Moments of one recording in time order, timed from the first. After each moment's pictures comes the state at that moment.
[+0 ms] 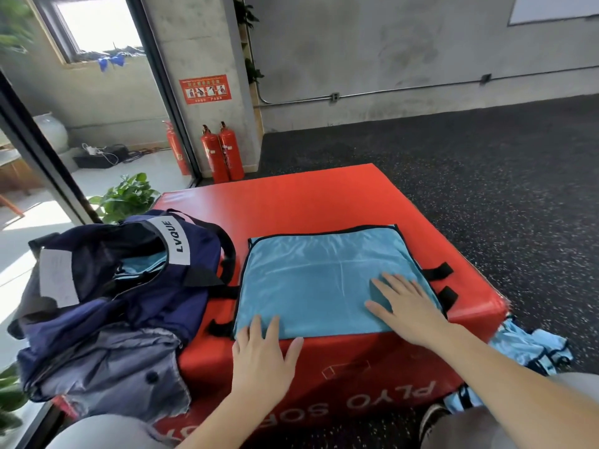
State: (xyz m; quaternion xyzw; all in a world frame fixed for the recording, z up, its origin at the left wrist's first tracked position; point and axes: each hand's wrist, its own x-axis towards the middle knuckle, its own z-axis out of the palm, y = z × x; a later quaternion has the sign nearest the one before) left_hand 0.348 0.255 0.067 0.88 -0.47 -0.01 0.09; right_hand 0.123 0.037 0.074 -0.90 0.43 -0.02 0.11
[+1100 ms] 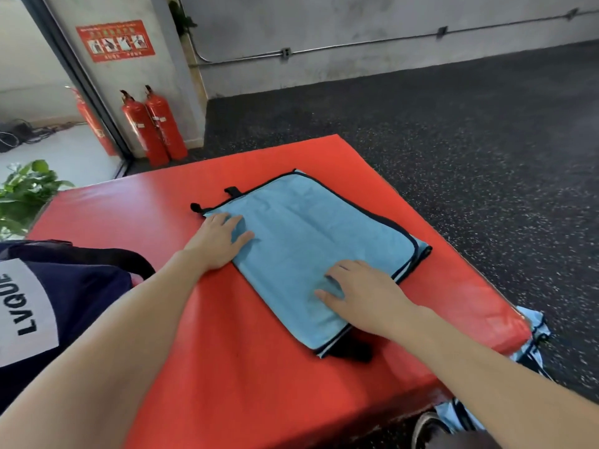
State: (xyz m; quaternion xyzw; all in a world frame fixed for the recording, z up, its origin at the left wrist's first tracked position) left_hand 0.551 -0.052 0.084 0.78 -0.62 -0.05 0.05; right_hand 0.205 -0.031 0.107 -0.90 0.42 -0.03 0.13
